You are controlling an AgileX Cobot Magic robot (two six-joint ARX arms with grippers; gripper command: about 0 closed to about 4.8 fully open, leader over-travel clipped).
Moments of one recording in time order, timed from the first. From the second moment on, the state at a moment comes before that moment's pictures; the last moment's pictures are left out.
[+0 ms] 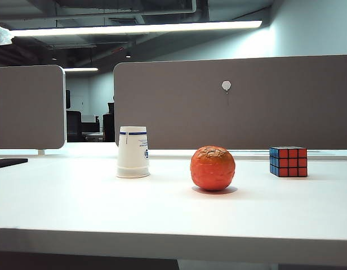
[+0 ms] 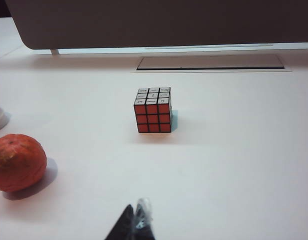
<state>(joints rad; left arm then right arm) -0.20 0.00 0.01 0.16 0.54 -0.11 0.46 0.02 0.15 -0.27 0.36 0.14</state>
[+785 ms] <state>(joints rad) -0.20 0.01 0.01 0.09 0.54 -0.11 0.45 0.01 0.01 -0.16 0.33 0.02</state>
